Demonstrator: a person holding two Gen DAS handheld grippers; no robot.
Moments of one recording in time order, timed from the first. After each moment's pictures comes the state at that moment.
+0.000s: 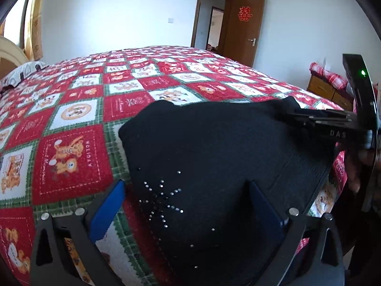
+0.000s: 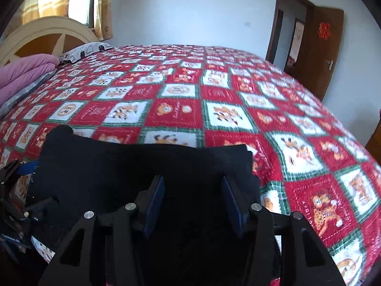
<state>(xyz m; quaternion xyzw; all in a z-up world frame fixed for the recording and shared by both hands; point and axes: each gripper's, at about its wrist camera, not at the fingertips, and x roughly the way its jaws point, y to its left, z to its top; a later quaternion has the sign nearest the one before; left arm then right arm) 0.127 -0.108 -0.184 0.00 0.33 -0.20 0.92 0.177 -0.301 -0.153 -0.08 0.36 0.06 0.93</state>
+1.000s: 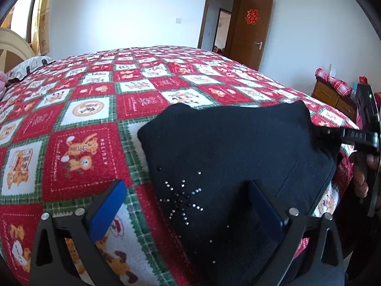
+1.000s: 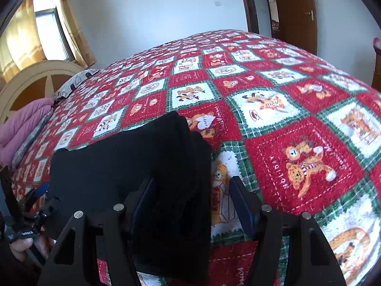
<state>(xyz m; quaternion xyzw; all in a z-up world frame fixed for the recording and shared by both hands) 0.130 -0.092 -0.182 -0.02 0.33 -0.18 0.93 0.163 -0.381 -0.162 0.09 0.39 0.06 0.92</state>
